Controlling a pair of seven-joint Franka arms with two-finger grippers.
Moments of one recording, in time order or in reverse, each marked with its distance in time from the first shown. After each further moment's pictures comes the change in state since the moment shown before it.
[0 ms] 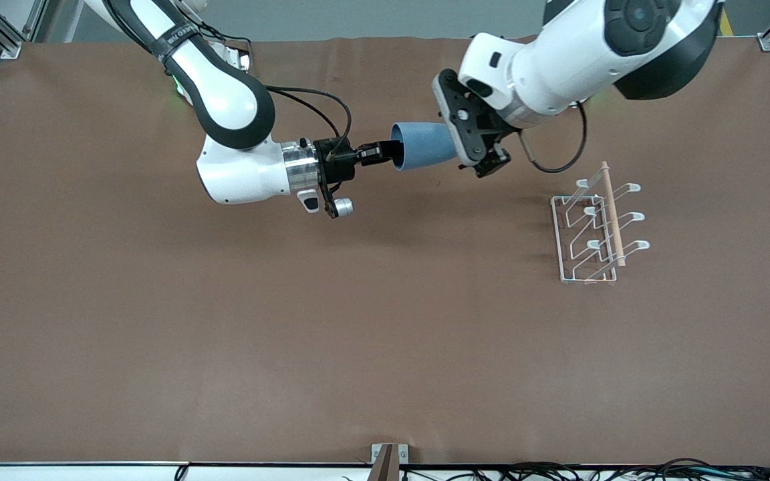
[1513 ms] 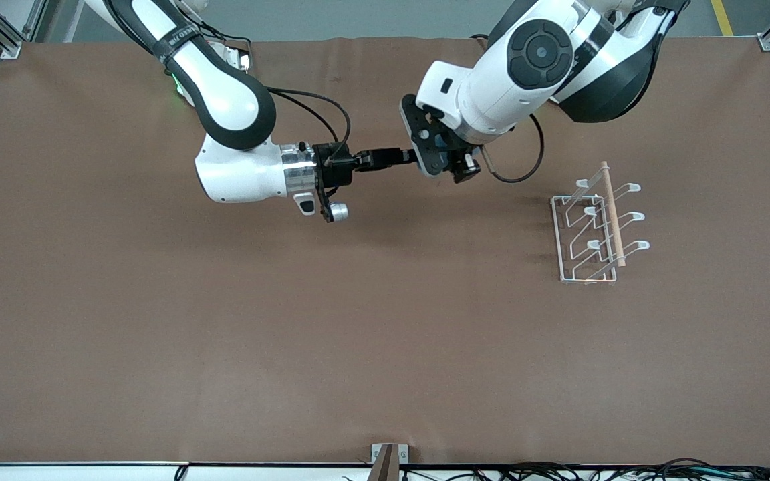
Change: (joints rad) left arm -0.063 0.074 -0.008 0.000 0.217 -0.072 -0.134; right arm -0.013 0.000 -0.002 -0.009 -0.006 0.066 0.020
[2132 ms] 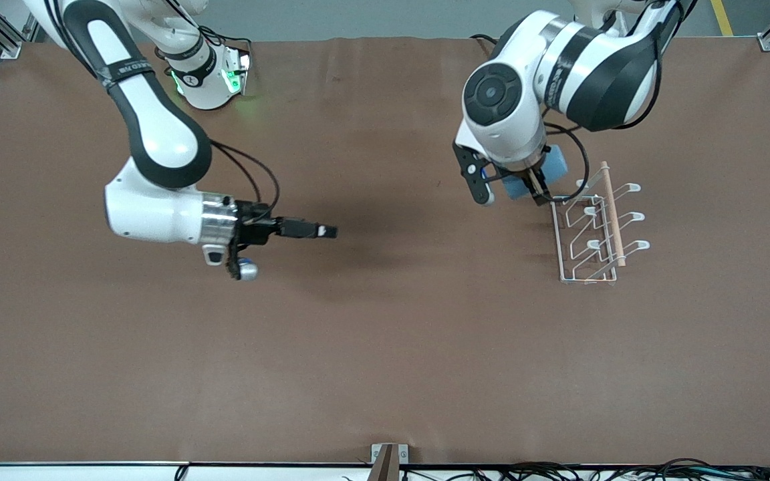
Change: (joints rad) left arm 0.006 0.047 0.005 -0.068 0.626 -0.256 0.148; right arm -0.044 -0.026 -0.269 0.010 -0.475 -0.003 0.109
